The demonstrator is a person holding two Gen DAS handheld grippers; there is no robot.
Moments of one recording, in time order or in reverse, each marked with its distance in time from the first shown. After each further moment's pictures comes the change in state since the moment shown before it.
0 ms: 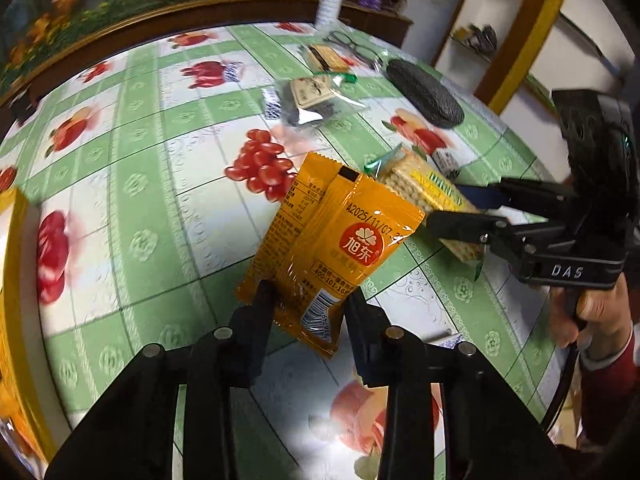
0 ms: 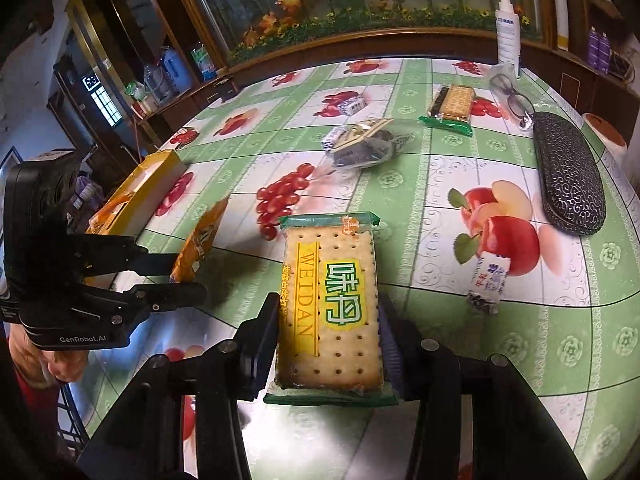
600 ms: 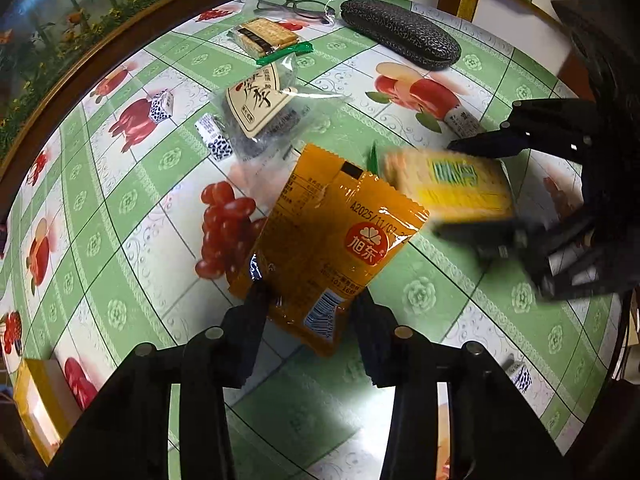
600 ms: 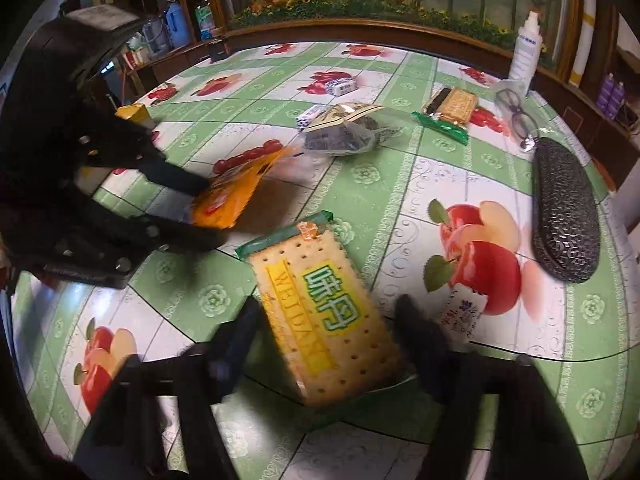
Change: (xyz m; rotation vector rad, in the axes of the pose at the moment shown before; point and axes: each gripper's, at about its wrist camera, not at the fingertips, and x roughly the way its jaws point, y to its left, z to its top) left arm 0.063 -0.027 0.060 0.383 0.187 0.089; right arm 0.028 -0.012 0.009 -0.157 0.070 -0.147
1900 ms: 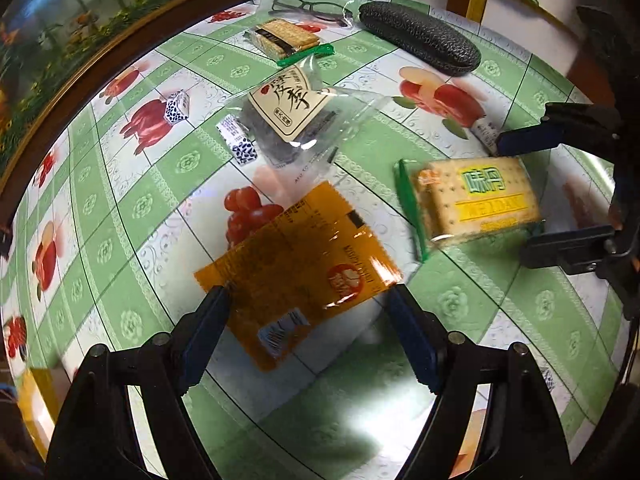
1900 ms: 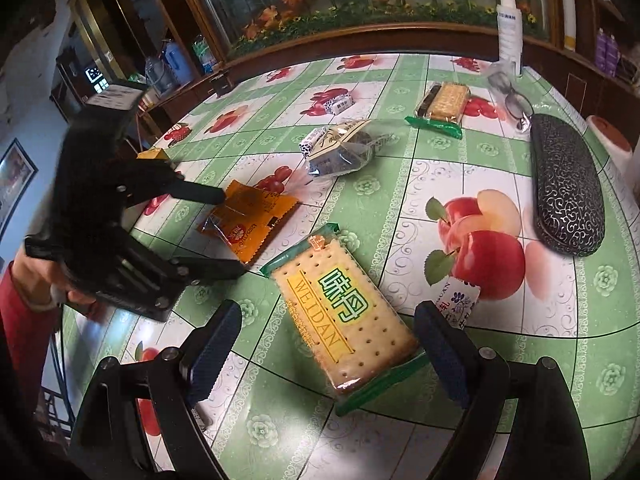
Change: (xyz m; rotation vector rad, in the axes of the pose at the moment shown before) left arm 0.008 0.020 0.006 0.005 -0.014 0.012; right arm -0.018 -0.024 -0.001 0.131 -0.039 0.162
